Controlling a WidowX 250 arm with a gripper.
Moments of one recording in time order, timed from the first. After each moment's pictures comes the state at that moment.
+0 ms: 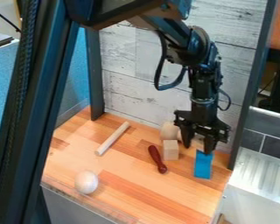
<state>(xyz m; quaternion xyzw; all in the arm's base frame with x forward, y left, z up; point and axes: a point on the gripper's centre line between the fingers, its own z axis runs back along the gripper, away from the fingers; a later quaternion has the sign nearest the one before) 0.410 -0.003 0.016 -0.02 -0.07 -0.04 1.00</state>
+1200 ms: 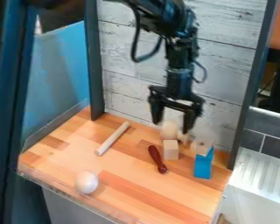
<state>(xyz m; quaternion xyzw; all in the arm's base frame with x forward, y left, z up) 0.386 0.053 0.066 0.00 -0.02 0.00 1.00</state>
